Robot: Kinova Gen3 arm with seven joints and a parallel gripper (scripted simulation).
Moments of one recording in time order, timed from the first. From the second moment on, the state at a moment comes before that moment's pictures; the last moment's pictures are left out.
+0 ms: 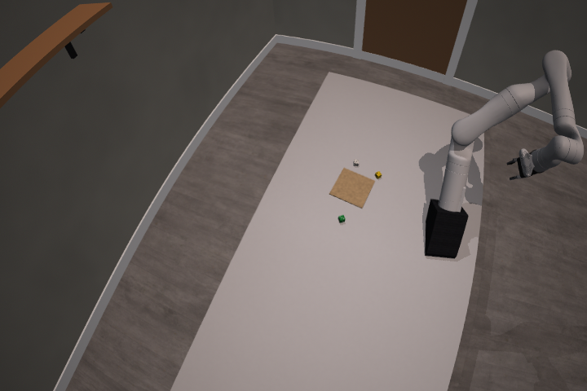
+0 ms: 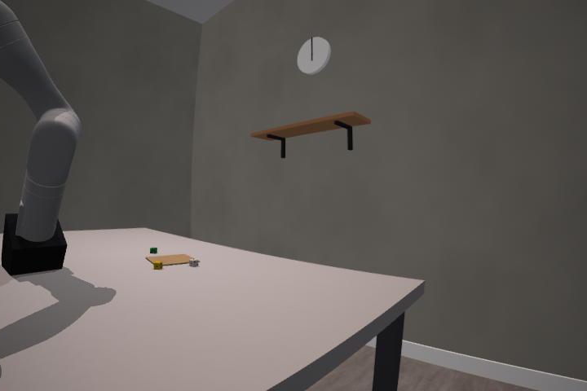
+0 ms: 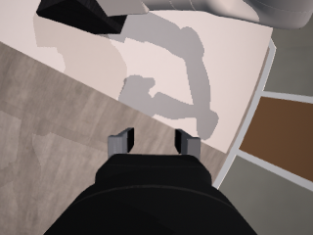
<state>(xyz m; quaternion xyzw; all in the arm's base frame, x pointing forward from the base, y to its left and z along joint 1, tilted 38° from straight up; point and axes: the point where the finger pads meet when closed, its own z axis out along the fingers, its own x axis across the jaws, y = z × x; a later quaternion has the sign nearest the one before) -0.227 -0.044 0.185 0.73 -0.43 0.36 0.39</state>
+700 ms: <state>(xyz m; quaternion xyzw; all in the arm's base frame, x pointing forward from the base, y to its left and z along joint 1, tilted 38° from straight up) -0.225 -0.005 0.165 0.71 -0.48 0.34 0.38</state>
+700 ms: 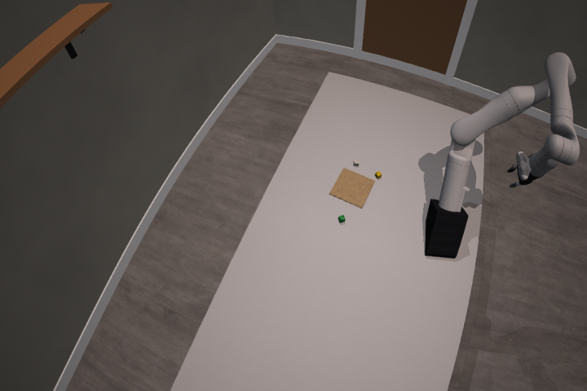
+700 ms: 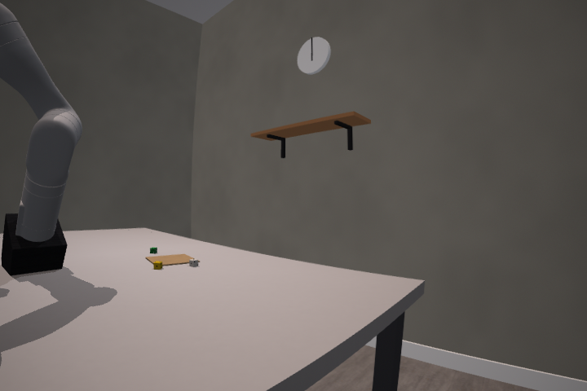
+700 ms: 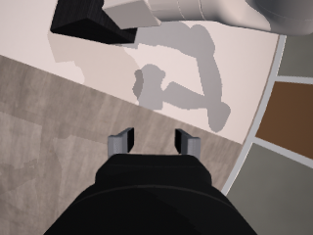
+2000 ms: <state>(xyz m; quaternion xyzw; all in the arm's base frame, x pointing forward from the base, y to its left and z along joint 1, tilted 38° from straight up) -0.201 0.069 0.131 0.67 -0.59 0.29 0.35</state>
